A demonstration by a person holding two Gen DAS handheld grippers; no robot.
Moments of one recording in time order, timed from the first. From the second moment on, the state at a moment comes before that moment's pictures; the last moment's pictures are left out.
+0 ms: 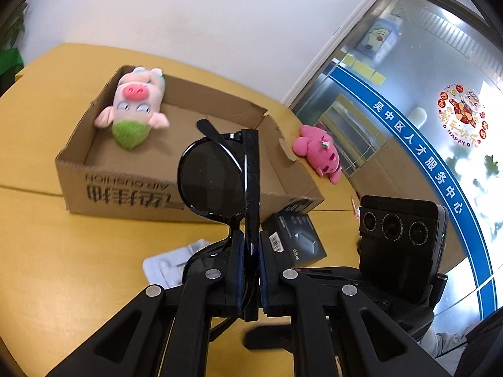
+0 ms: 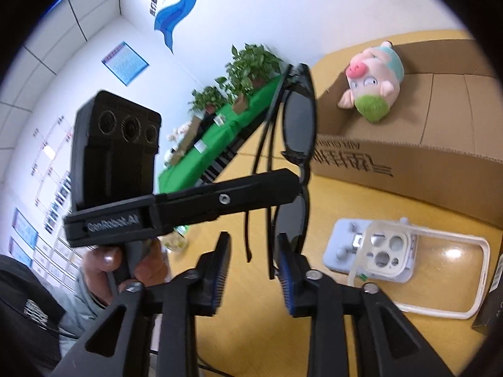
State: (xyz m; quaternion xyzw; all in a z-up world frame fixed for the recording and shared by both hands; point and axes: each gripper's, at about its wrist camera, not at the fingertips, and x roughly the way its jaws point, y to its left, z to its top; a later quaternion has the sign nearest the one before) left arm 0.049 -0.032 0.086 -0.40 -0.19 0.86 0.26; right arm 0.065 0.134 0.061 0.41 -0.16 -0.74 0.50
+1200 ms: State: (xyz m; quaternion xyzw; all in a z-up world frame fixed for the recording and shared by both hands) left arm 0.021 -0.017 0.100 -0.40 -0.18 0.85 0.29; right arm 0.043 0.138 0.073 0.40 -0.16 -0.77 0.47
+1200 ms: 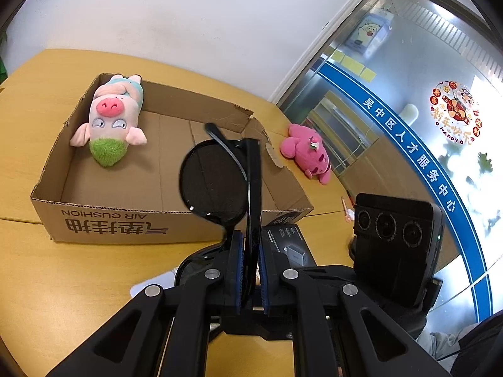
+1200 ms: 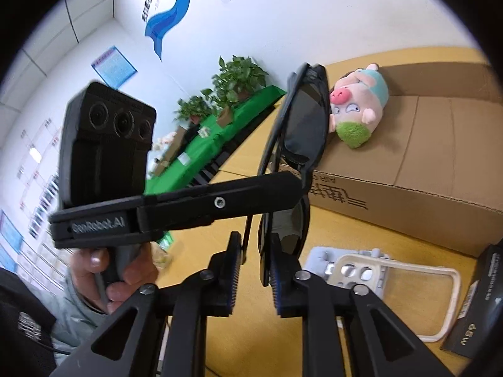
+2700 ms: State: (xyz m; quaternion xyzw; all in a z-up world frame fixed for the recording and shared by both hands) left arm -0.207 -0.012 0.120 -0.42 -0.13 0.86 0.26; right arm -0.182 0.105 0.076 0.44 -0.13 -0.76 0.46
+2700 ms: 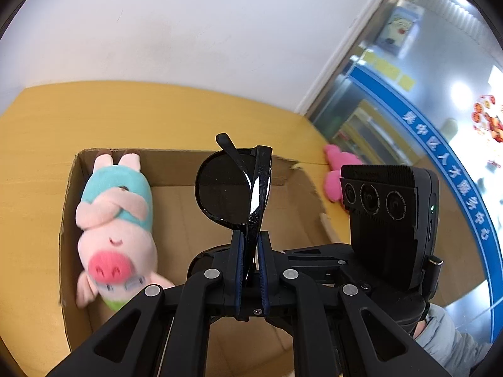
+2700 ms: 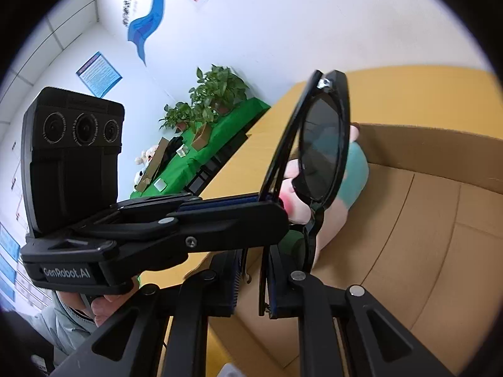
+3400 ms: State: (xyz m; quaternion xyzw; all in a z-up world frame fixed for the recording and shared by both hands) left arm -0.326 0.024 0.010 -0.55 -0.11 0.81 0.15; right arm -0.313 0.130 -0.044 0.56 -0.23 -0.70 0.37
